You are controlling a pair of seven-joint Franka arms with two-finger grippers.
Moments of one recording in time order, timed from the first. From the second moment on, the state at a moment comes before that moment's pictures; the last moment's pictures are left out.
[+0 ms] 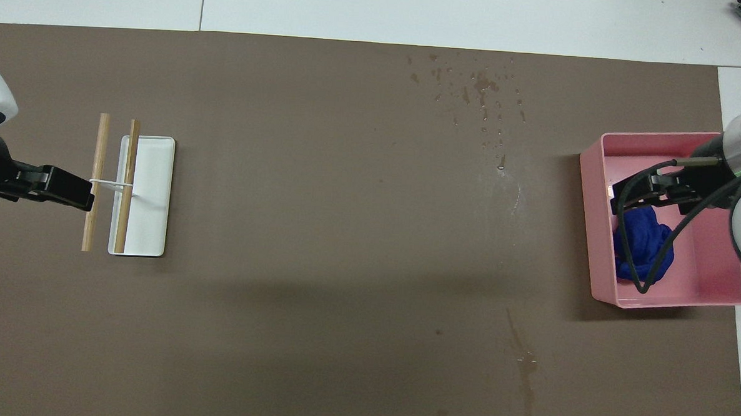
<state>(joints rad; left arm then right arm) 0.01 -0.03 -0.12 -1.58 -0.02 1.45 0.05 -0.01 0.09 0.07 -1.50 0.03 1.44 0.03</state>
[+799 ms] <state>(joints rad) 0.01 -0.03 -0.12 -1.58 -0.02 1.45 0.05 -0.01 0.03 0.07 -1.56 0.03 1.46 0.03</state>
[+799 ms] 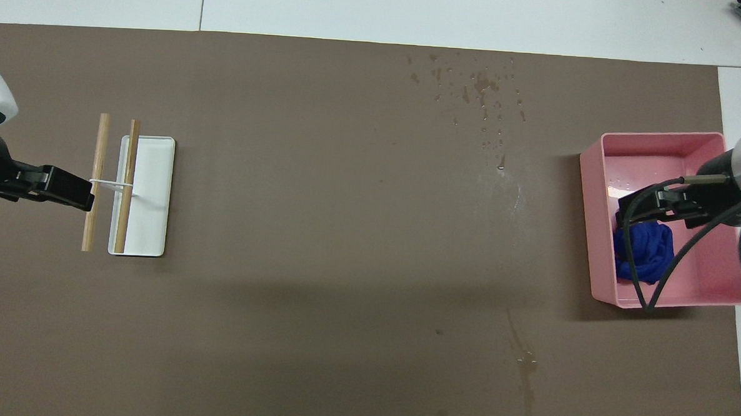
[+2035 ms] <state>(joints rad) 0.01 -0.03 -0.12 -1.58 -0.02 1.45 0.05 0.01 -0.07 0.07 -1.72 0.03 1.60 0.08</state>
